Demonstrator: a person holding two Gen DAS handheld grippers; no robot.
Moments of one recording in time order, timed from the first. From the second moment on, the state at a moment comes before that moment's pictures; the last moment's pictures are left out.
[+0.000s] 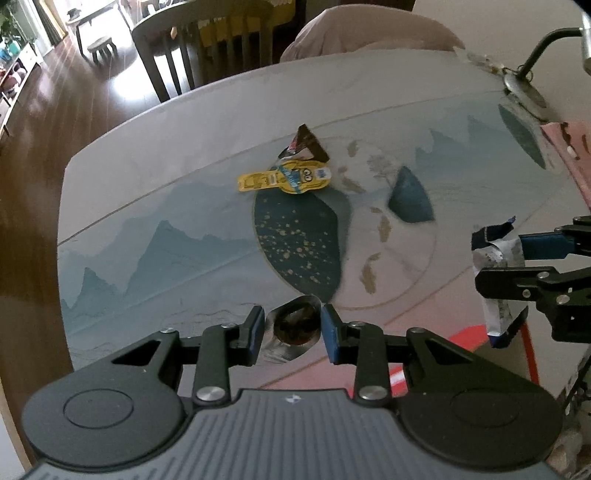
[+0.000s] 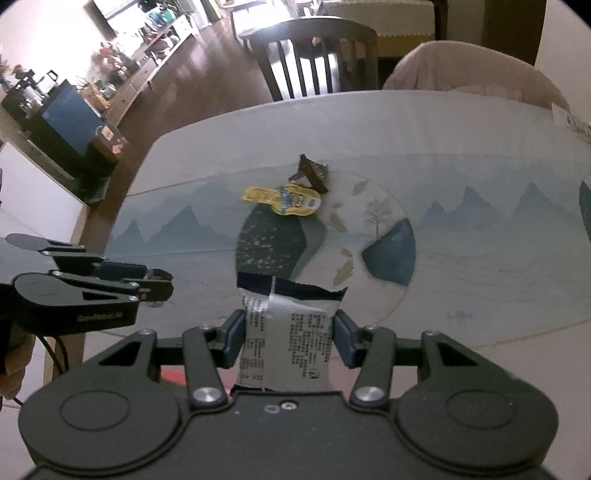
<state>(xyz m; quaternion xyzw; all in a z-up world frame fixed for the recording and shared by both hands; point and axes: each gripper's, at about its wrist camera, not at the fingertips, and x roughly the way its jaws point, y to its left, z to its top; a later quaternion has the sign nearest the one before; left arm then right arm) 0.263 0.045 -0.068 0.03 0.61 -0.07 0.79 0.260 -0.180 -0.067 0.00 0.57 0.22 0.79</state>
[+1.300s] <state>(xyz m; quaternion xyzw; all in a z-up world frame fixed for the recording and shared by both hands) 0.092 0.009 -0.105 0.01 0.63 -0.09 0.77 0.104 -0.196 -0.127 -0.04 0.61 0.22 0.76</state>
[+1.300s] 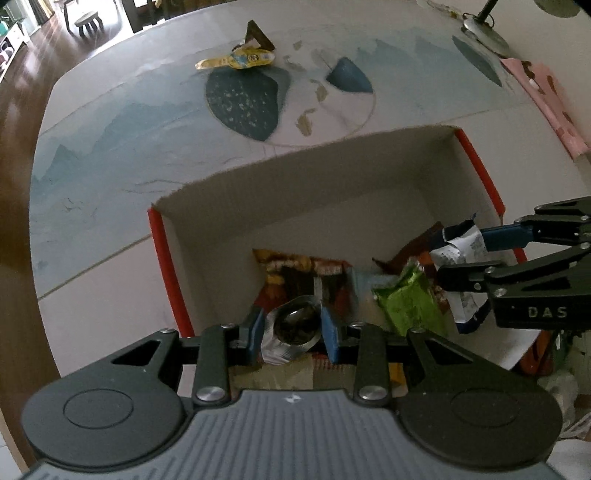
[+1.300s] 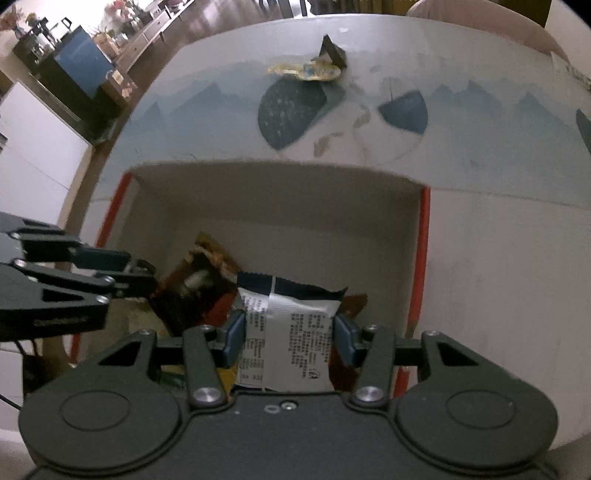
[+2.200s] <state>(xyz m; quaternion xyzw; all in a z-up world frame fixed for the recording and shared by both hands) 0.071 0.009 -0.136 0.02 0.63 -0.07 0.77 0.085 -0.198 -0.147 -0.06 0.62 0.21 0.76</state>
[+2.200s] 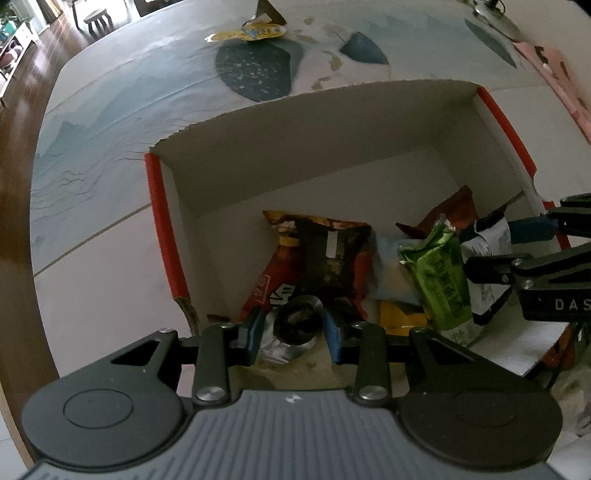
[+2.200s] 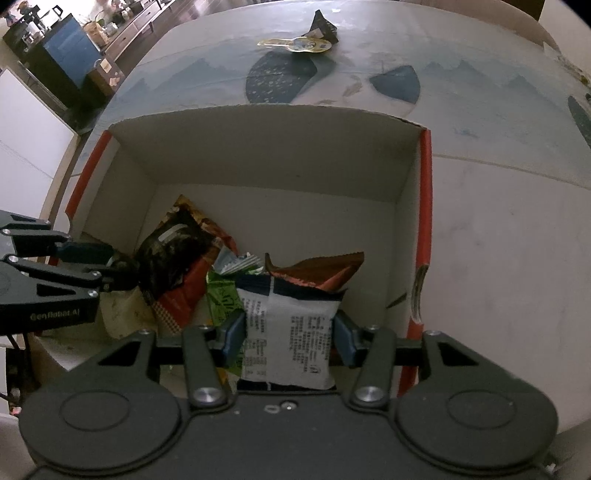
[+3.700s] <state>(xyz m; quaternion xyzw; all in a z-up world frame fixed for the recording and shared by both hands) 0.140 0.015 -0.007 0.02 0.49 -0.03 0.87 0.184 -0.181 -0.007 -0.03 0.48 0.28 0.83</state>
